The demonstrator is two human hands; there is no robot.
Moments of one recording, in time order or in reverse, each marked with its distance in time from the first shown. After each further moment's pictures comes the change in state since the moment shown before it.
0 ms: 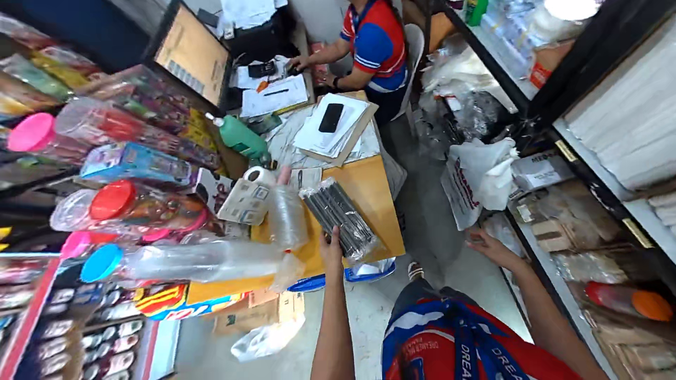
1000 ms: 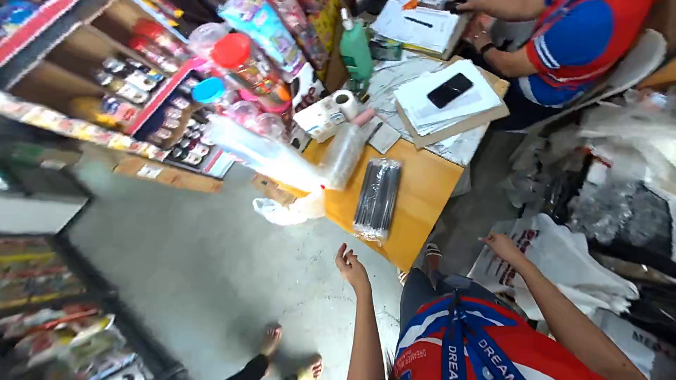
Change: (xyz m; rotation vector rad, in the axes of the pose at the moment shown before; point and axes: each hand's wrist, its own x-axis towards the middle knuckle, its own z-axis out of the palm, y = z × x) left_hand -0.082 -0.092 0.073 -0.082 0.896 -0.172; right_hand 0.267 -0.128 -0.043 -0.817 -0.384 -0.109
